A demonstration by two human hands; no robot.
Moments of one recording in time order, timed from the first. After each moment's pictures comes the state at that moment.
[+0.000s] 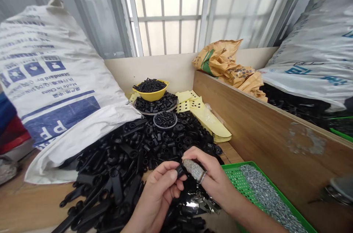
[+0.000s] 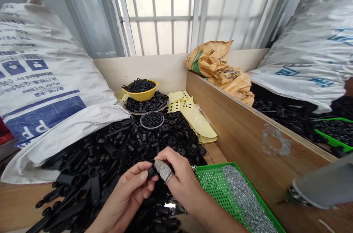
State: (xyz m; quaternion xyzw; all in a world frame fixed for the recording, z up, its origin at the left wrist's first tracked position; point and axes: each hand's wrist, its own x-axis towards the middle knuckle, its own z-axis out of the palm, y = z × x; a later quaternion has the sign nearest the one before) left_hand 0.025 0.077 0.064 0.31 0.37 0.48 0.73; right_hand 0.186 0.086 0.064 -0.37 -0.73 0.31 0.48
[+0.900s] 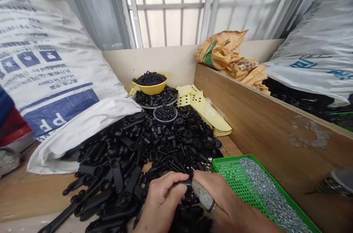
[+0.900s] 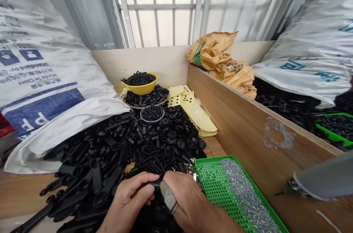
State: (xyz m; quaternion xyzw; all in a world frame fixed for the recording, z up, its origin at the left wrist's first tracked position) left_hand 0.019 0.056 0.045 0.65 0.42 0.42 0.47; right_hand 0.200 0.050 0.035 -0.37 -0.82 0.27 0.33
